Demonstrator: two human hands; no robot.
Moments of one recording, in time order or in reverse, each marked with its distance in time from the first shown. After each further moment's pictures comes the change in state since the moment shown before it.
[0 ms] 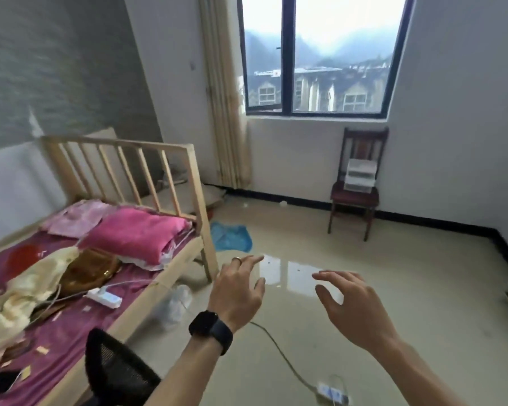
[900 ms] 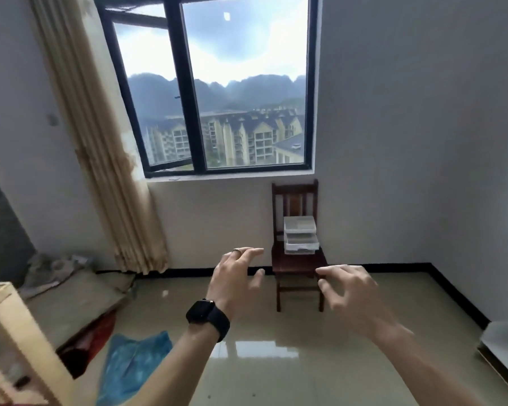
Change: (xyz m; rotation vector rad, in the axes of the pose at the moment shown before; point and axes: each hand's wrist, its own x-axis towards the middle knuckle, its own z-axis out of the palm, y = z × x) left_hand 0.664 0.078 0.172 -0.134 -0.107 0.354; right_hand 0.553 0.258 -0.034 -0.131 0.291 0.254
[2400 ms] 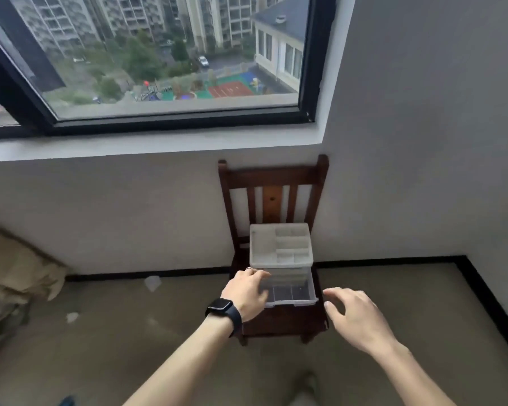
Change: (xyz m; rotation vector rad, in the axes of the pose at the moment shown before) left_hand 0.790 -0.232 0.541 0.071 -0.699 -0.155; right_hand 0.715 0.485 0.336 -0.150 -0.539 0.433
